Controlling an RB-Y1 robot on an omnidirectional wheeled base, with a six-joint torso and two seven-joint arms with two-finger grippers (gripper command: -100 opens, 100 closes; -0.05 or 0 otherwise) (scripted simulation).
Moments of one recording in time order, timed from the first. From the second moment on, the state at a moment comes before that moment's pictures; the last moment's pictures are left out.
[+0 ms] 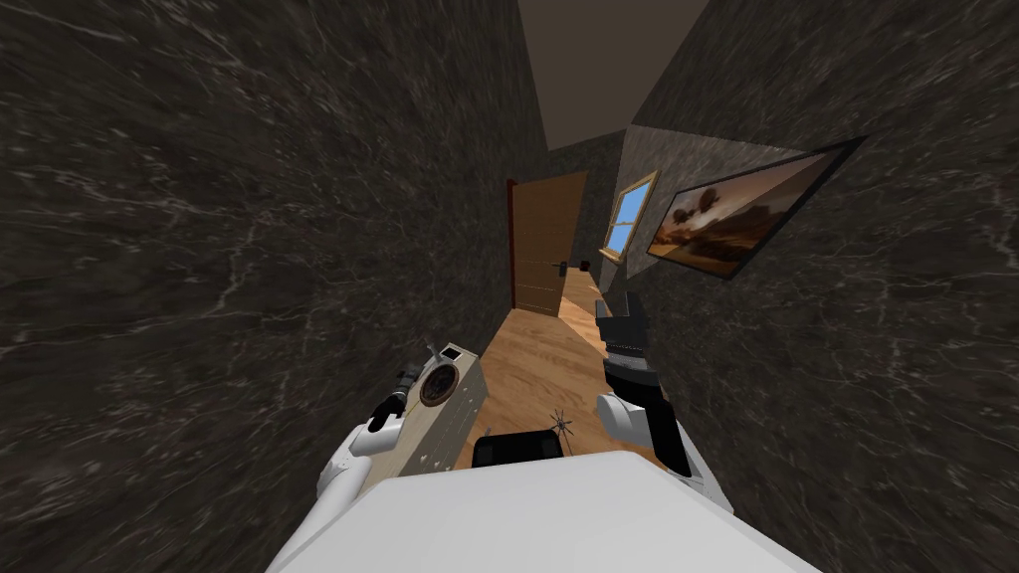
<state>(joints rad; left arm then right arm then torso) -0.03 0.34 0.29 -0.93 -0.18 -0.09 -0.30 0.45 0.05 -0.07 -2.22 -0.05 -0.55 -0.12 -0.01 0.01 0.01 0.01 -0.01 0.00</state>
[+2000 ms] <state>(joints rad) -0.04 0.34 0.25 -0.75 -0.32 -0.59 -0.48 0.45 0.05 -0.07 -2.22 -0.05 -0.55 -0.12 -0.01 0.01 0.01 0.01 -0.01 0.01</state>
